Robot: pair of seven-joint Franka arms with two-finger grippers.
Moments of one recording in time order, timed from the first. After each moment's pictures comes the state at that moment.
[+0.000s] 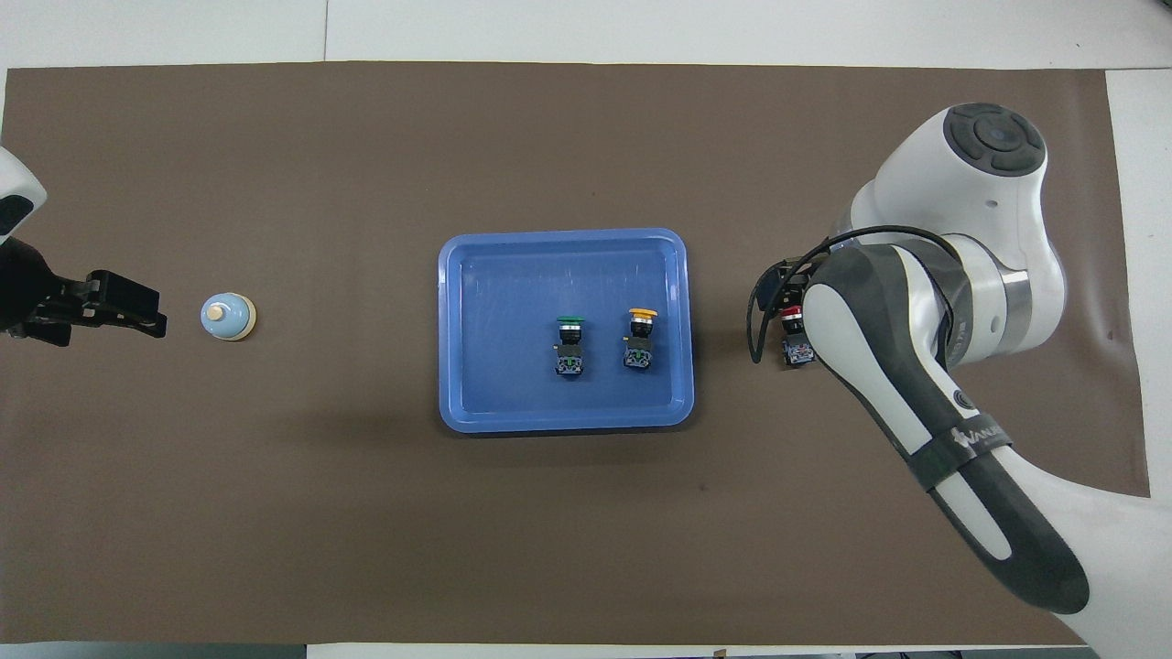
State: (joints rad) left arm 0.01 0.00 -0.03 -1.70 -0.03 1.53 -0.02; right arm 0.11 0.24 0.05 -1.92 0.09 2.00 -0.03
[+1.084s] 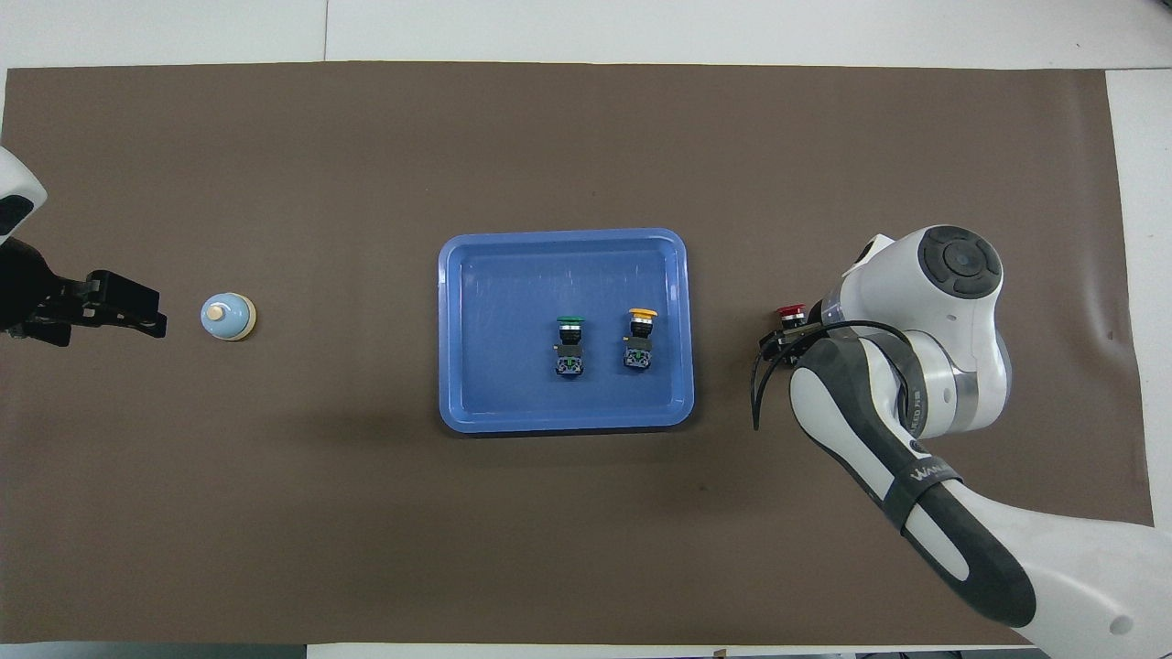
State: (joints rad) left arm 0.01 0.00 -0.03 -1.70 -0.03 1.53 -0.02; right arm 0.12 0.21 0.06 -2.15 0.09 2.26 -0.05
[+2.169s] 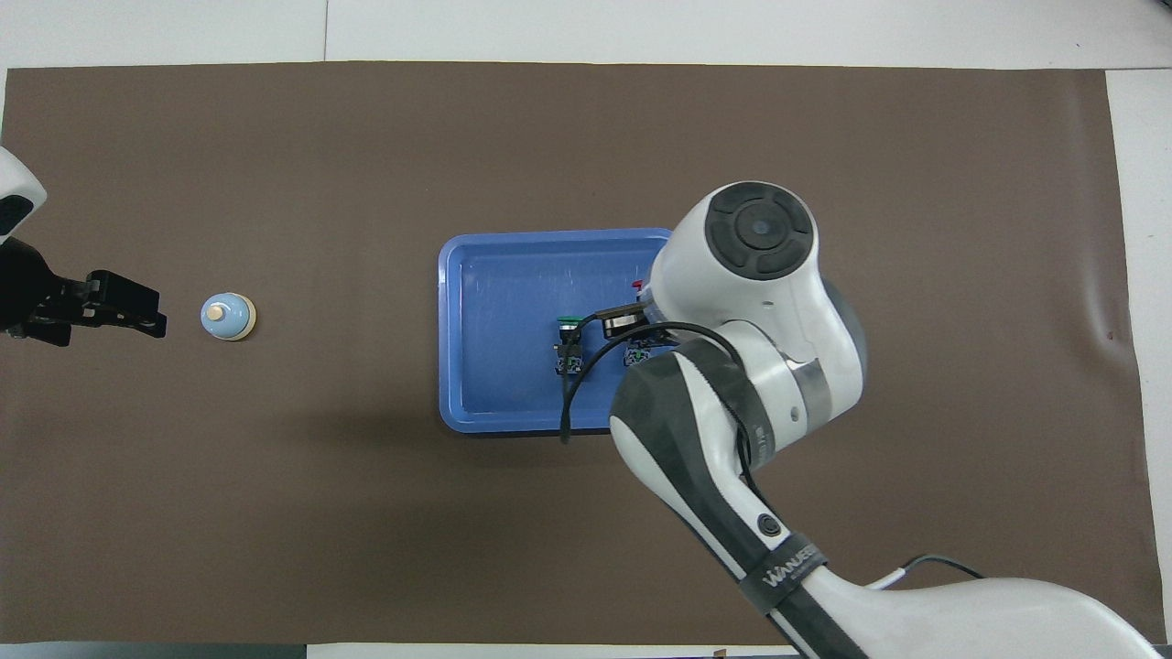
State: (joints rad) left arm 0.01 0.00 -0.03 -1.70 -0.03 1.53 -0.02; right arm 0.45 0.28 0.08 -1.73 0.10 2.00 0.36
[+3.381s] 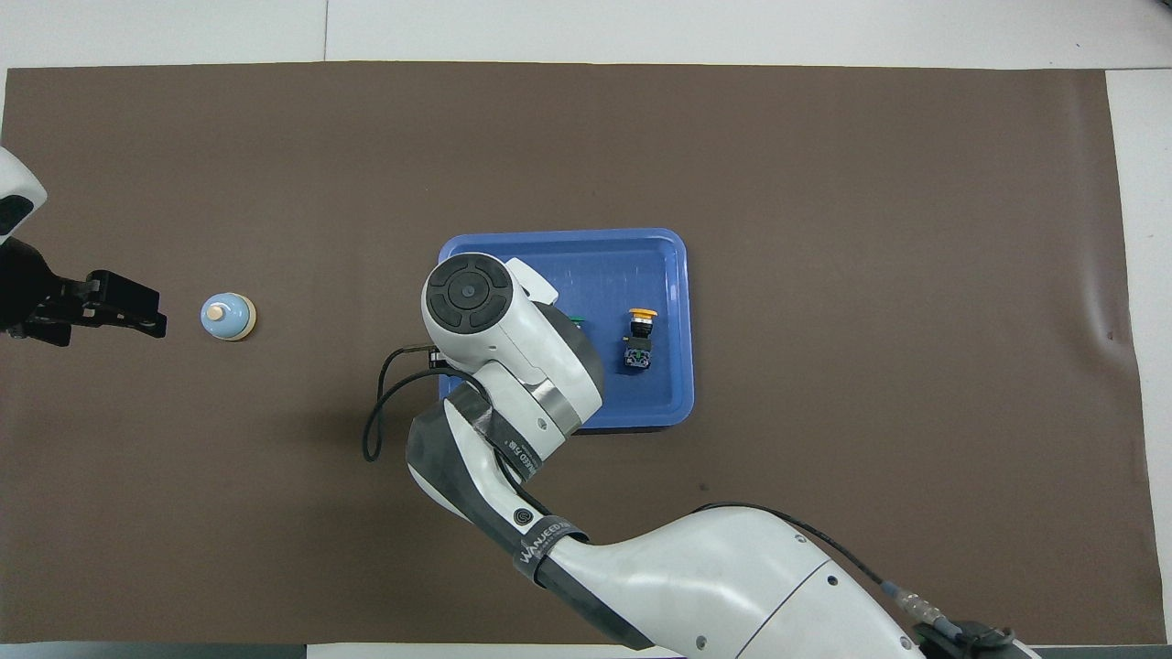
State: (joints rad) left arm 0.01 0.00 -0.03 -1.70 -0.03 1.53 -0.02; right arm 0.70 0.69 0.07 -1.36 0.10 2.05 0.65
